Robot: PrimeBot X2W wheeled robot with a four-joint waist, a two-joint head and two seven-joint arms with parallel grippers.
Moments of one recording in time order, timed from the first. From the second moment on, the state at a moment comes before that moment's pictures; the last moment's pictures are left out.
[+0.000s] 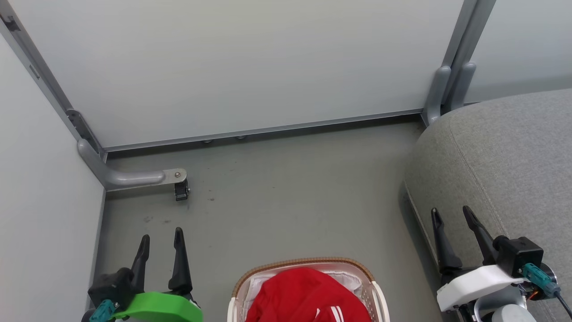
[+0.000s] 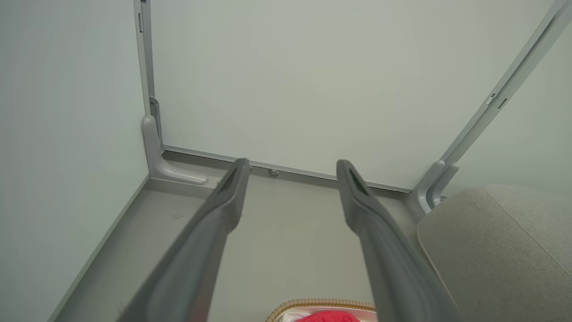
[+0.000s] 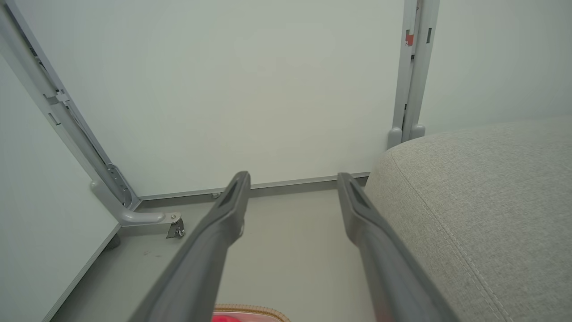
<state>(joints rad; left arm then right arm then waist) 0.02 0.05 -0.12 0.22 -0.41 -0.03 -0.23 -0.03 -0.05 -0.01 0.19 0.22 0.13 -0.23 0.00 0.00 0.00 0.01</state>
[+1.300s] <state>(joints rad) 0.02 0.05 -0.13 0.25 -0.32 -0.02 -0.26 -0.03 -0.05 0.00 0.18 0.11 0.13 -0.26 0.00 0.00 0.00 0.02</state>
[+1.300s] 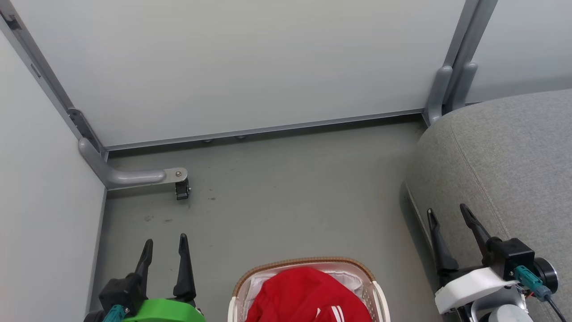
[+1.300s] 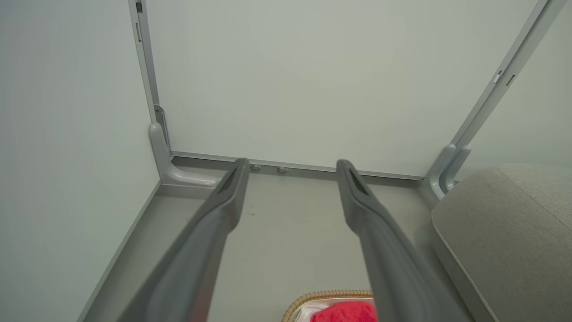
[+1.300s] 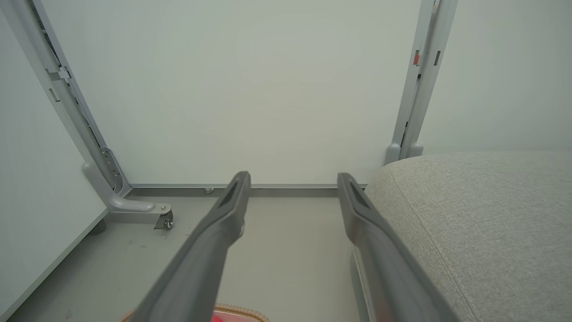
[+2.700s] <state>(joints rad) -0.47 0.05 -0.77 0.78 -0.13 -0.13 -0.26 -0.27 -0.05 -0.06 0.10 0.12 0.13 -0.26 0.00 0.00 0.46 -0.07</state>
